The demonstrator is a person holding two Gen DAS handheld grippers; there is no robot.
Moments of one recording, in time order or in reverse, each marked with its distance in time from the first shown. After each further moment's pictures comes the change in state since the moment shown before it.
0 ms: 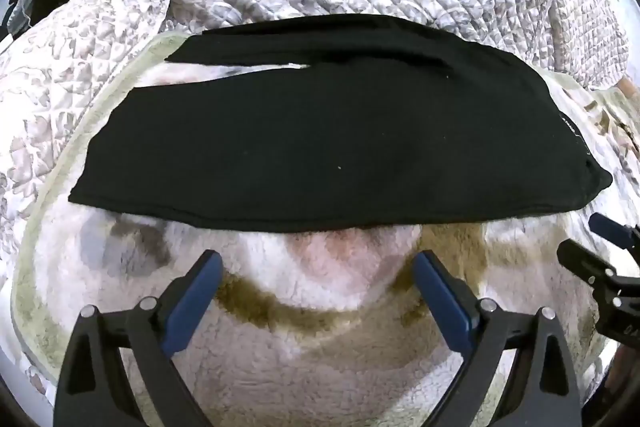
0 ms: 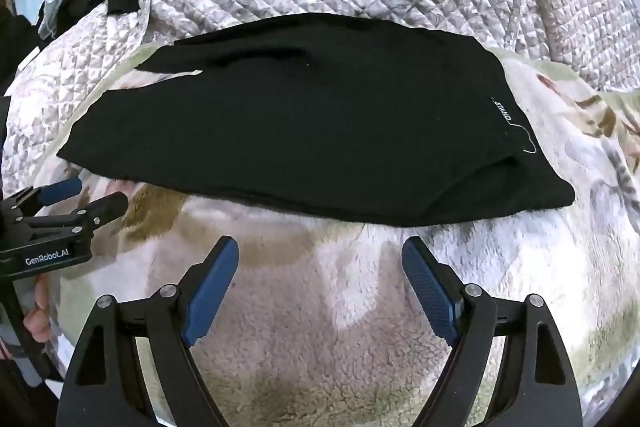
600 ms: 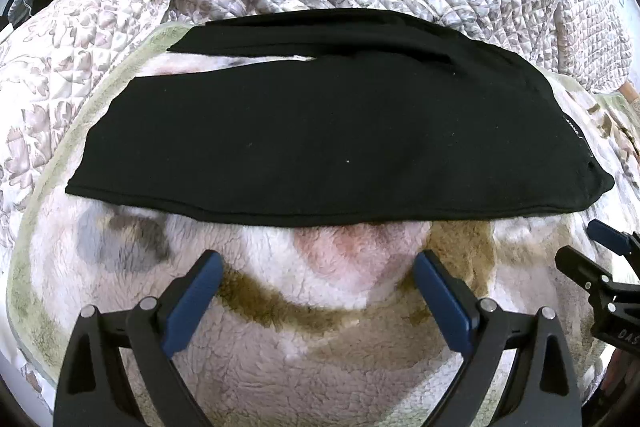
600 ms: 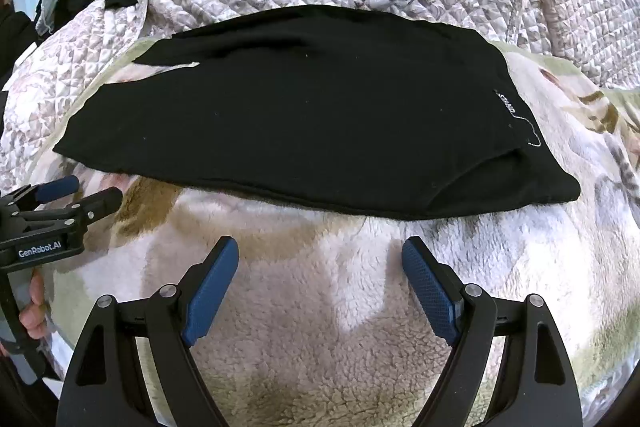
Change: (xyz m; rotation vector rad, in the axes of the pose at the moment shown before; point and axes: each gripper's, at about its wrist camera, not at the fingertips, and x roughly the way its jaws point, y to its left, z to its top) left arm 0.008 0.007 0.006 -0.010 0.019 -0.001; right arm 0.005 -0.002 0.001 -0.008 0.015 -0.005
